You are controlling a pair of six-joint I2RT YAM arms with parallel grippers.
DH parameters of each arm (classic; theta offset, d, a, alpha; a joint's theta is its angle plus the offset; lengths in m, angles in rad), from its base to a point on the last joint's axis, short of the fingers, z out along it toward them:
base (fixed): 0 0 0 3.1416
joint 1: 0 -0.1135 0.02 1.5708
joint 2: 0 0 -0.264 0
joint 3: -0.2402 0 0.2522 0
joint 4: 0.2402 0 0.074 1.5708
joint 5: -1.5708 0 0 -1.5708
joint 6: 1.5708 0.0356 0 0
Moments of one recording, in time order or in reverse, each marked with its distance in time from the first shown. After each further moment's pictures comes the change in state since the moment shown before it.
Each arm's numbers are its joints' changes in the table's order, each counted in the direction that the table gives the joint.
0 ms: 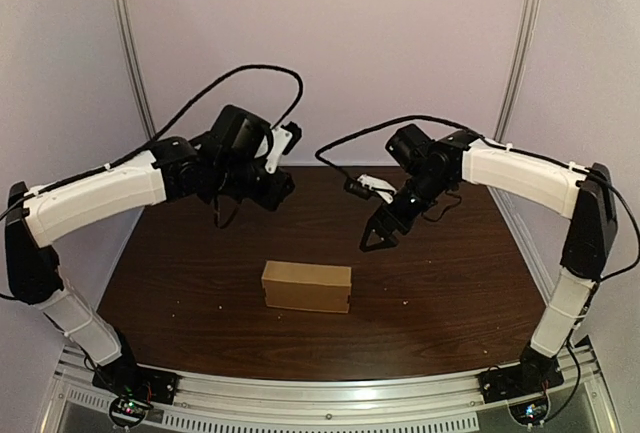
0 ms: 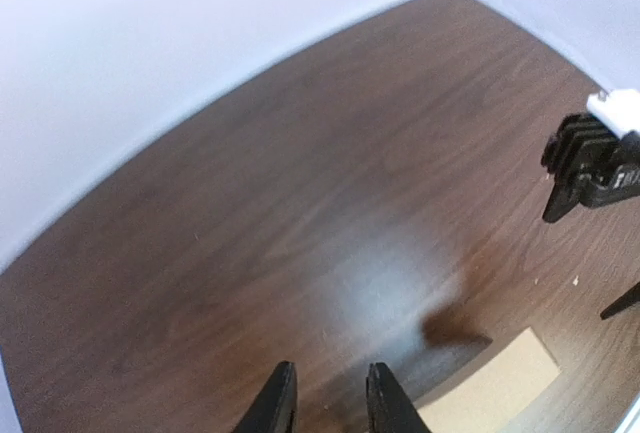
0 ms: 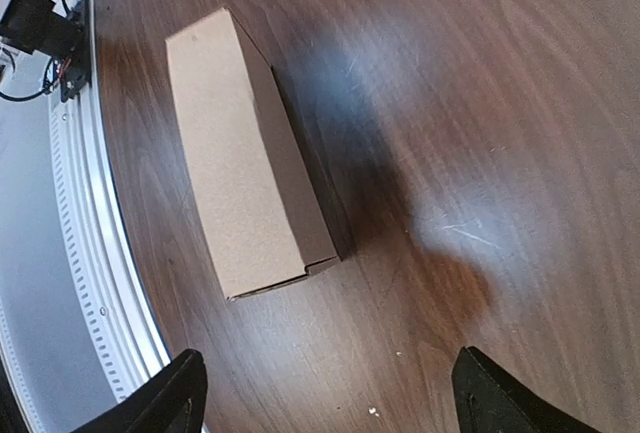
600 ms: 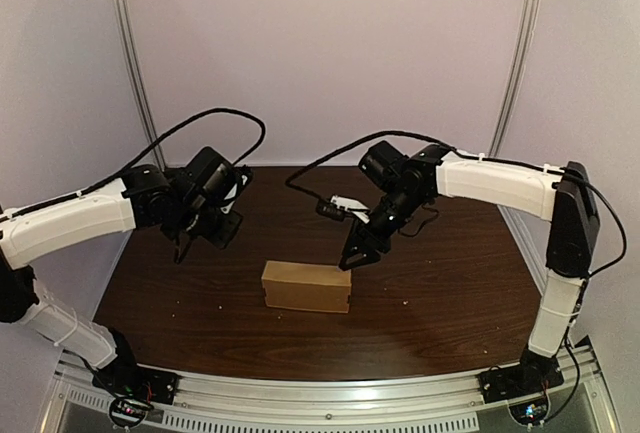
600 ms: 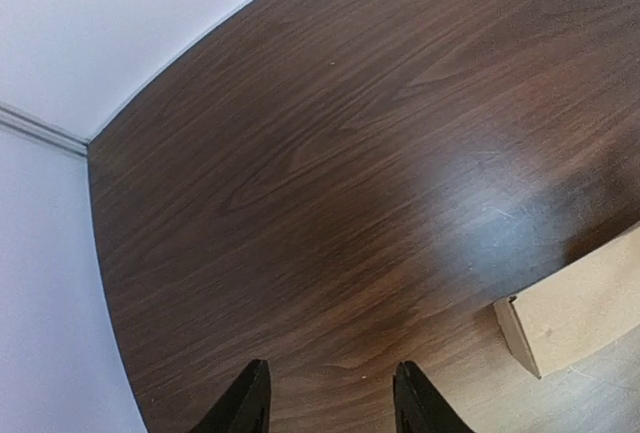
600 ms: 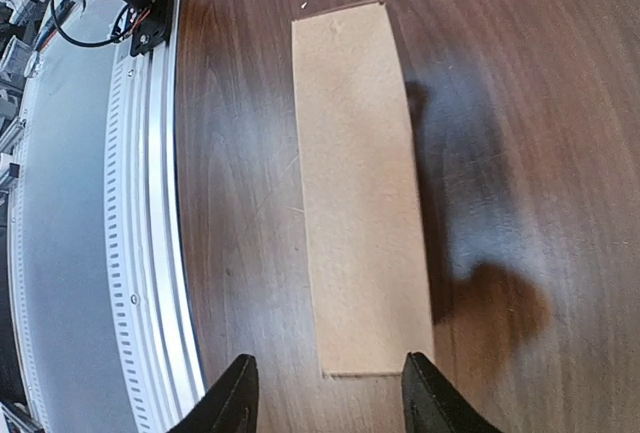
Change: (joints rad) left arm -0.017 -0.193 0.218 0.228 0.276 -0.040; right arm -0.083 0.039 -0.018 -0.039 0.138 -0.108
